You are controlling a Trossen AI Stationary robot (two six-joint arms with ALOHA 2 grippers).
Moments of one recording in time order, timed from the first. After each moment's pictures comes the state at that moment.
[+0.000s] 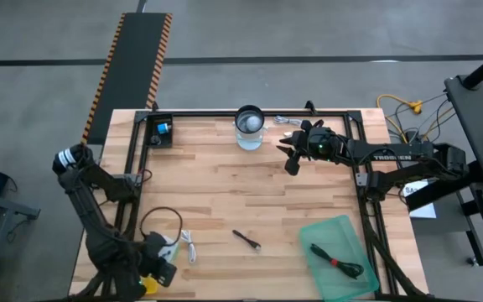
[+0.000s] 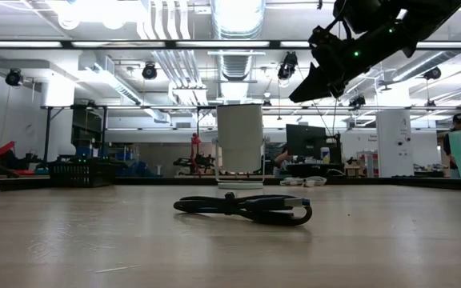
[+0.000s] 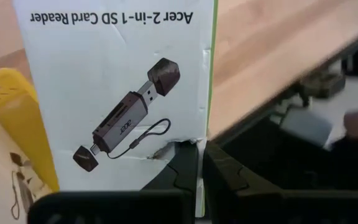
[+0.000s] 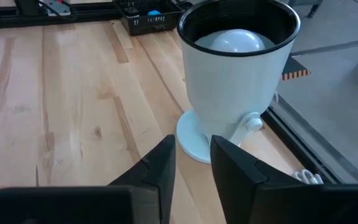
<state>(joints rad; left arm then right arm) -1.05 1.48 1.21 -0.90 -0.30 -2.16 -0.29 1.18 0.64 0.09 0.15 -0.01</state>
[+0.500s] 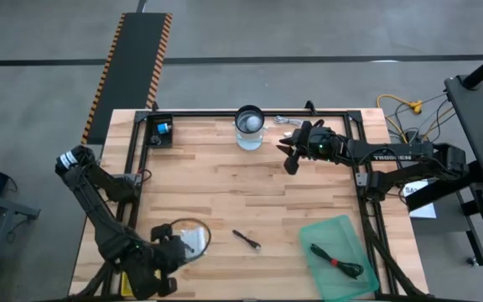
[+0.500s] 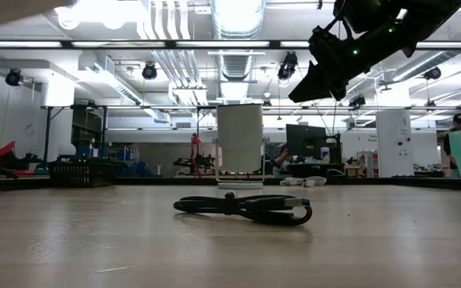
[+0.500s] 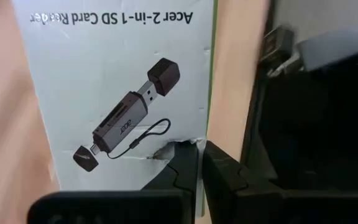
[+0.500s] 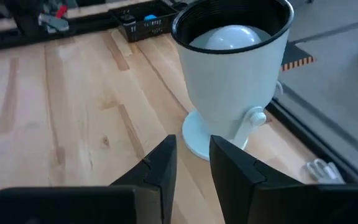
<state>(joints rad) -0.93 1.51 1.33 -0.91 -0.41 -1.17 -0.29 1.18 0.64 0.09 0.15 0.11</state>
